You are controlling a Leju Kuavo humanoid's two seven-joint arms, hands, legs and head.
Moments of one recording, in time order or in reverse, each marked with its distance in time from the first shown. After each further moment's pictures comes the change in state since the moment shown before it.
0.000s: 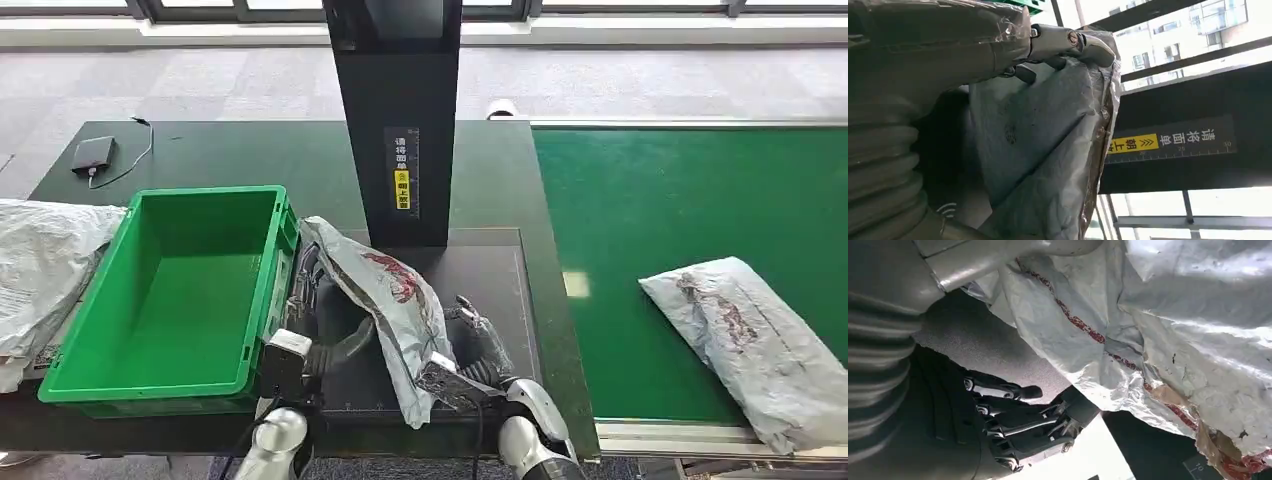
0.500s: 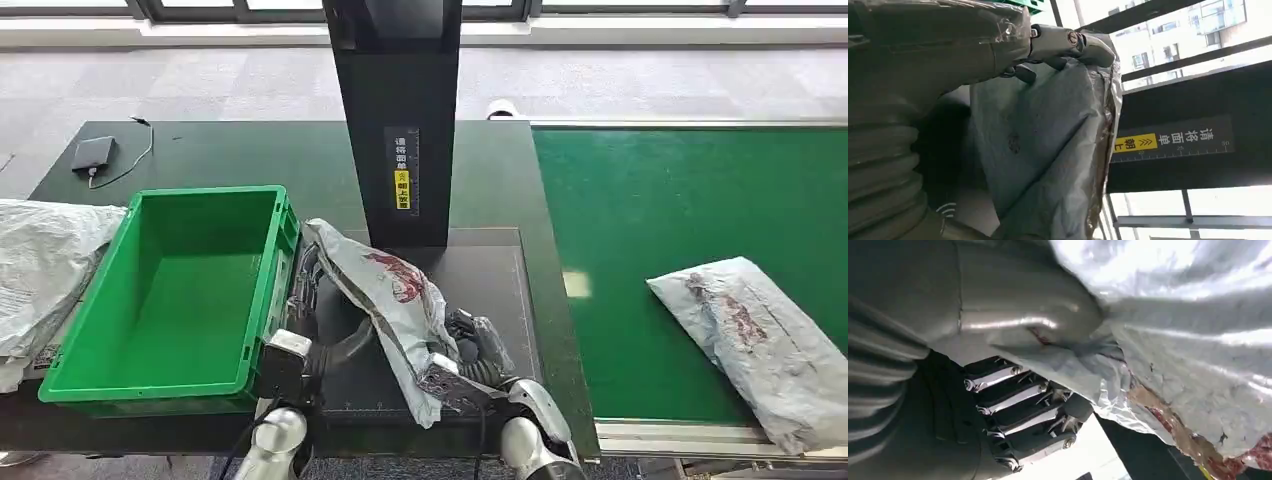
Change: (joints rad) left arm 0.001 0.000 0.000 -0.003 0.001 -0.002 0.000; right arm 0.021 0.000 -0.002 -0.050 -0.006 0.037 -0.009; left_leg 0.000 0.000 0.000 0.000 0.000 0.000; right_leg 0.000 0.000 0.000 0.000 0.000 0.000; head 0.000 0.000
